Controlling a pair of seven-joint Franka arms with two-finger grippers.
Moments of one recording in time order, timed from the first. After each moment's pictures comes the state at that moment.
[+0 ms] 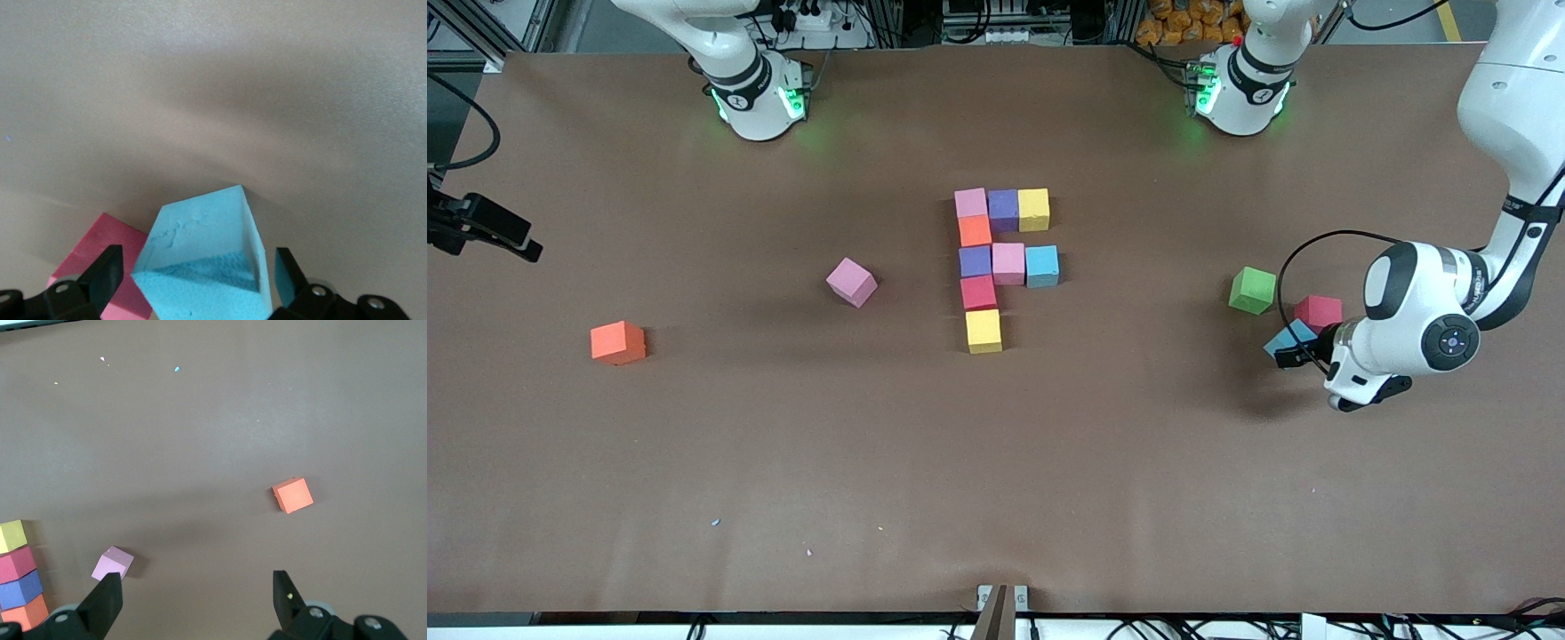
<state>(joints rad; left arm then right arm) 0.54 0.63 -0.56 -1.86 0.35 2.11 -0.55 -0.01 0.04 -0.06 -1.48 0.03 1.56 0.06</state>
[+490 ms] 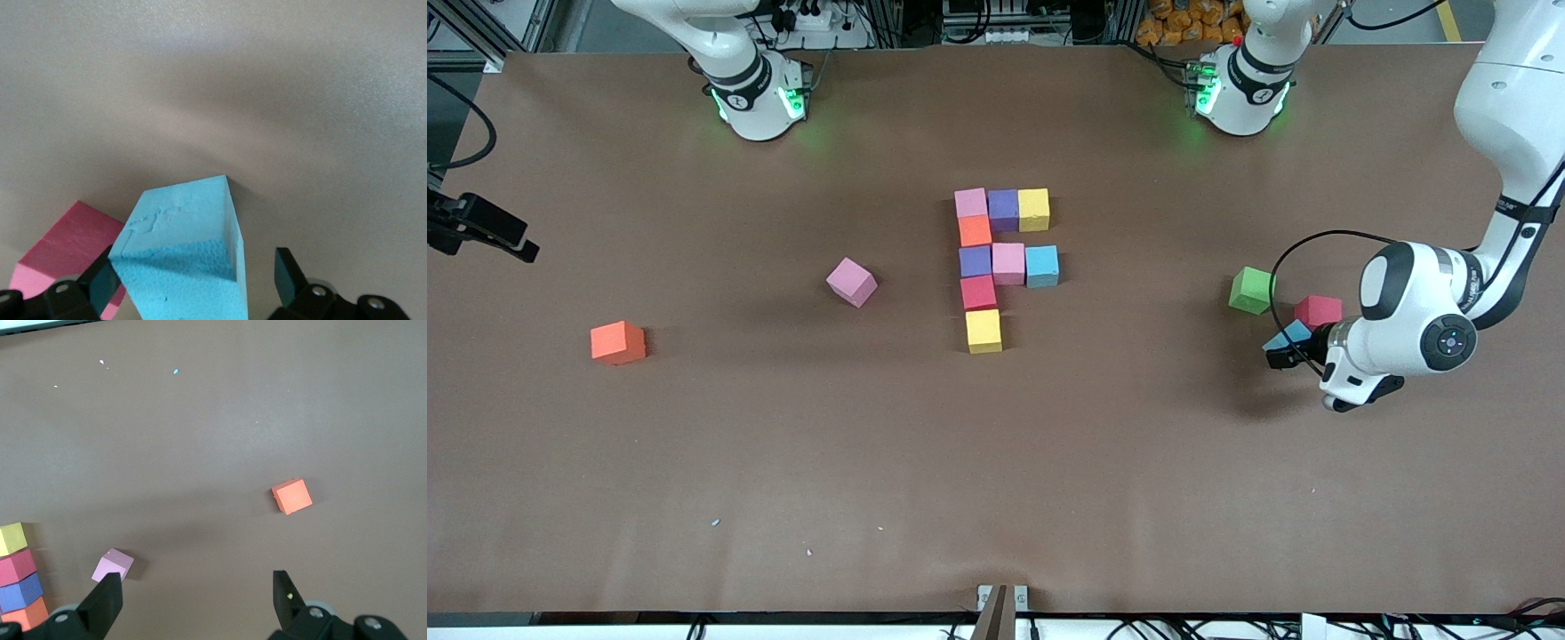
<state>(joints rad) 0.53 0.63 -0.57 -1.86 0.32 2.11 -0.57 -0.01 0.04 -0.06 -1.48 0.03 1.56 0.06</state>
